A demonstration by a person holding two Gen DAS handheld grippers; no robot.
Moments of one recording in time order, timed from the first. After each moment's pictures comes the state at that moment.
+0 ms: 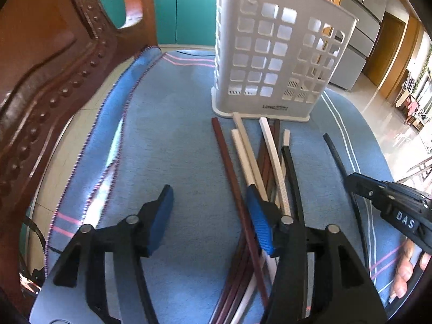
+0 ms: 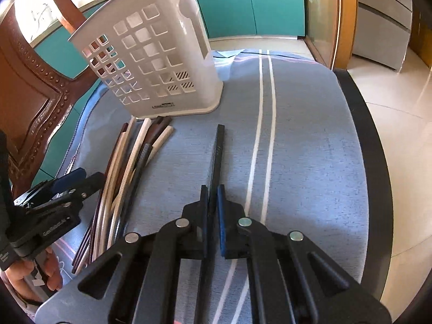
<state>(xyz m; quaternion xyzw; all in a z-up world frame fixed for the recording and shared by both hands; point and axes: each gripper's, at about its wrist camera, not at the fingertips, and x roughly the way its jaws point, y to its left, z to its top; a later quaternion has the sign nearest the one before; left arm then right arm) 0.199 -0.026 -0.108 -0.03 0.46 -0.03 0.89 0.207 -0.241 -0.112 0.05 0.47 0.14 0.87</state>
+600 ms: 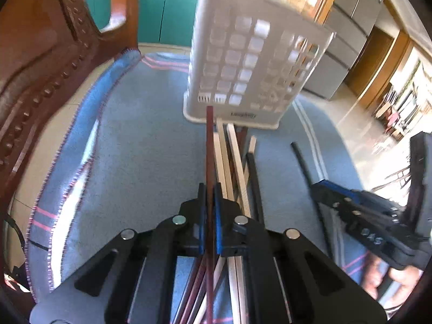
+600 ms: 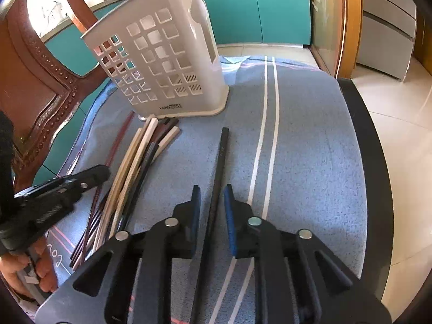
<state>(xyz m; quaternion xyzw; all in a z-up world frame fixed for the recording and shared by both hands) 0.189 -0.027 -0.087 -0.09 0.44 -0.08 0.89 0.200 -0.238 -0.109 0.04 0.44 0.15 0.88</state>
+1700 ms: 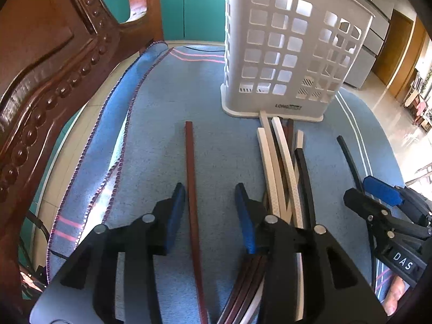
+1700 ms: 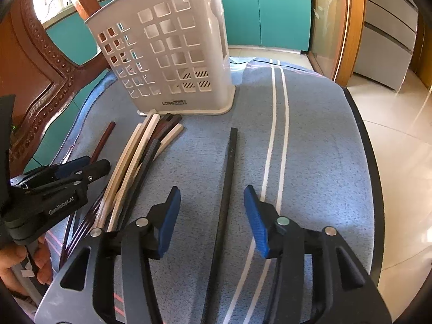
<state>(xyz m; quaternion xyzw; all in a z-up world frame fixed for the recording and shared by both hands) 0.204 -0.030 -0.112 -0.02 0.46 -0.01 0.89 0.201 -0.215 -0.116 0.00 0.44 0.13 0.89</state>
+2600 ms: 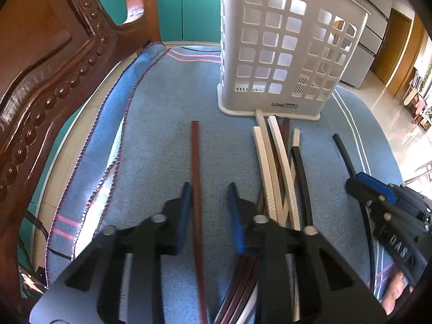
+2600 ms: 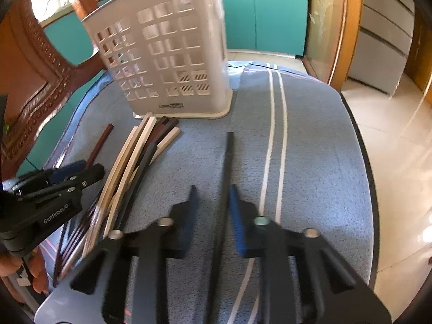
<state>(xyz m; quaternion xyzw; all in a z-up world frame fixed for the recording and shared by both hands) 0.198 -0.032 -0.109 -0.02 0.46 -0.01 0.89 0.202 -0.219 -0.118 0.01 0.43 0.12 0.89</state>
